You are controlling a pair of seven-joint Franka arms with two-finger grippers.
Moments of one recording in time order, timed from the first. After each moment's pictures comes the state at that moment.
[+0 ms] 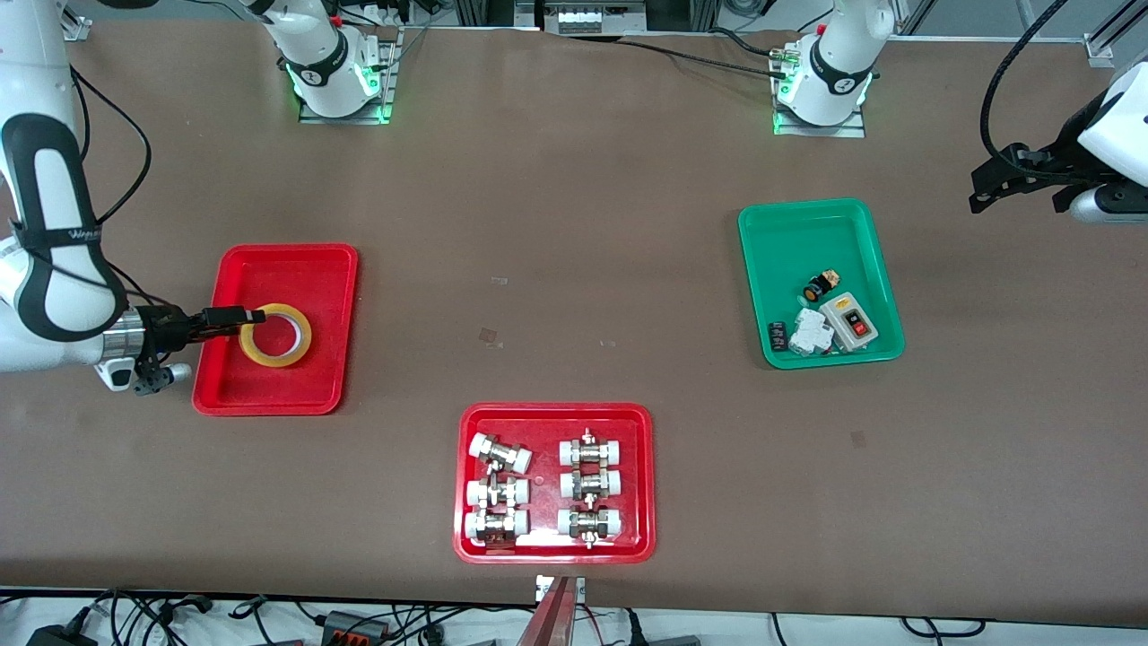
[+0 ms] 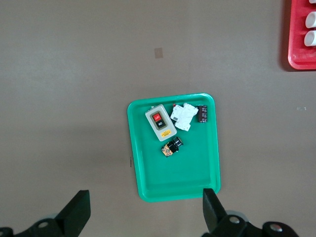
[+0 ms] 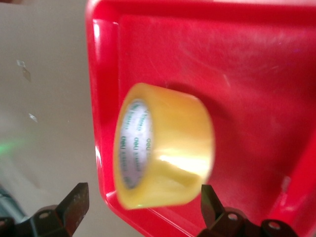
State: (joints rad) left arm 0.09 -0.03 -0.13 -1.59 0.01 1.52 -0.04; right arm -0.23 0.61 0.00 -1.61 0.36 1.74 -0.60
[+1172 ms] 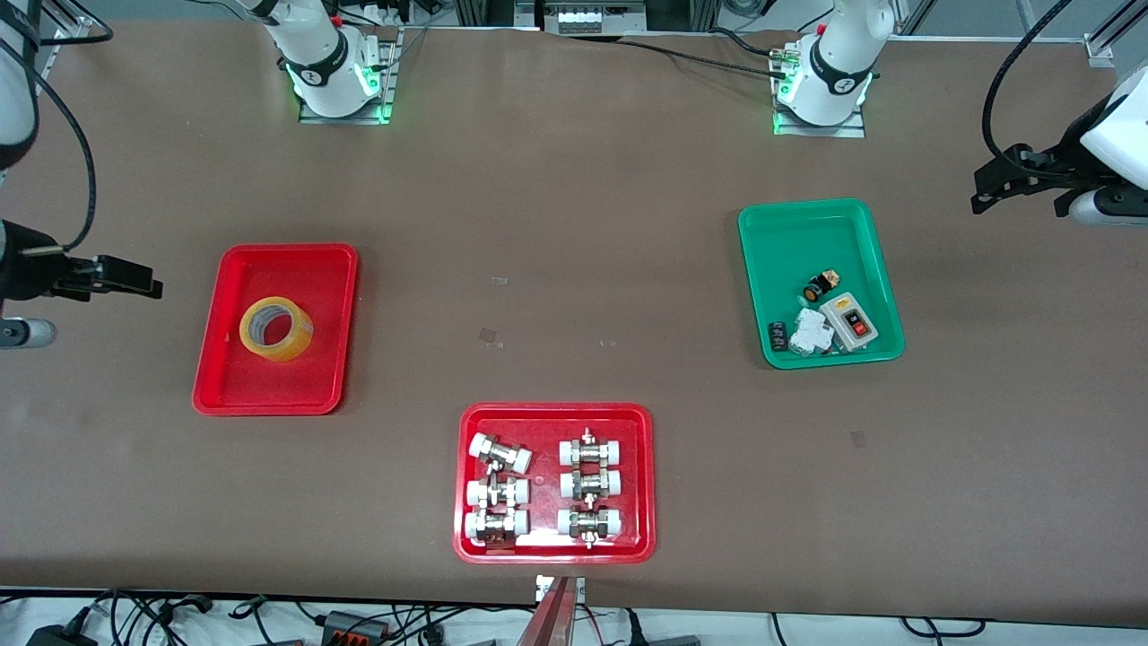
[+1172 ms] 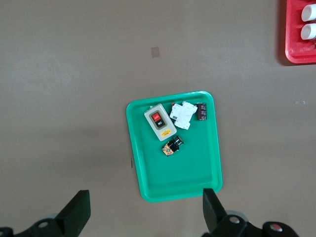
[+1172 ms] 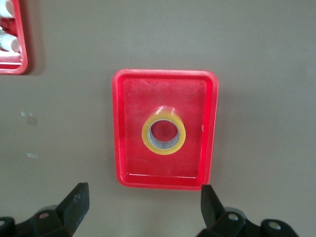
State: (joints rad) left arm 0.10 -0.03 -0.13 -1.59 0.00 1.52 0.01; right arm -0.06 0.32 0.01 -1.29 0.03 1.51 -0.08
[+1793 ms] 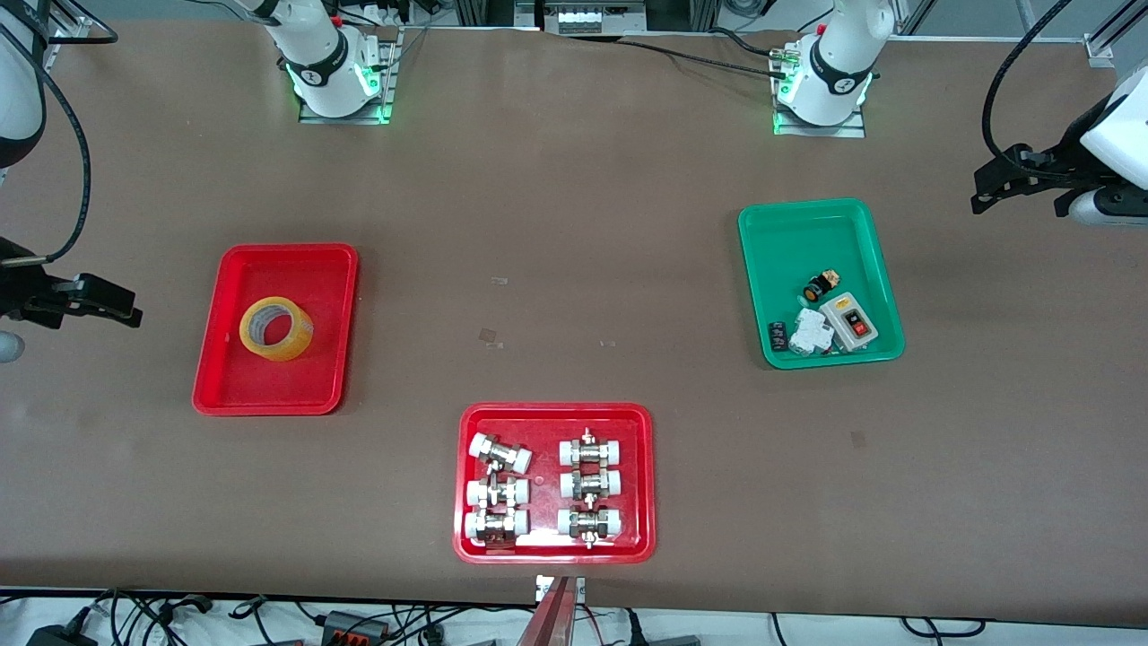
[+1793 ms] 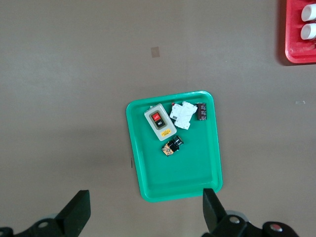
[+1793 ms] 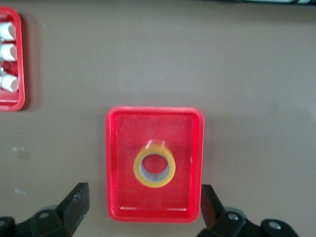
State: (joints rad) left arm 0.10 -0.03 -0.13 -1.59 0.00 1.52 0.01; right arm 0.00 0.33 -0.05 -1.29 0.01 1.66 -0.07
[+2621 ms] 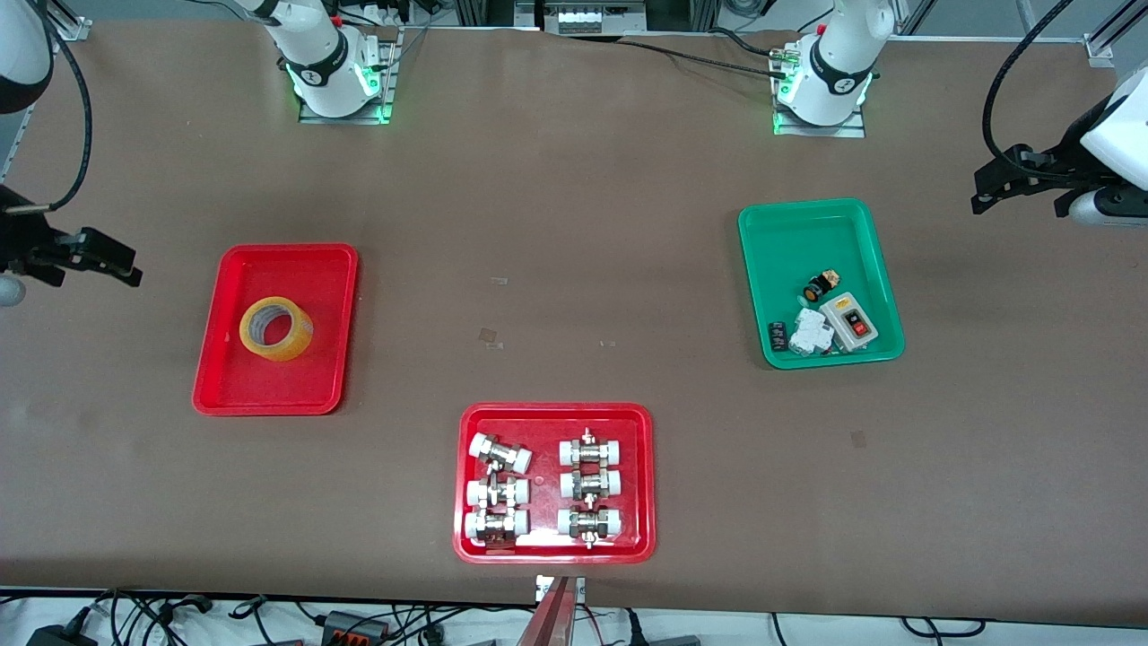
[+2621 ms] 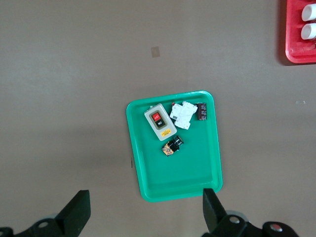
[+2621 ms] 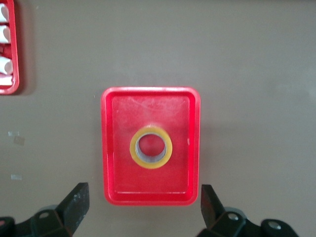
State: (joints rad) left arm 0.10 -0.02 -0.13 -1.59 0.00 1.52 0.01; right arm 0.00 0.10 -0.07 -1.61 0.00 1.73 -0.07
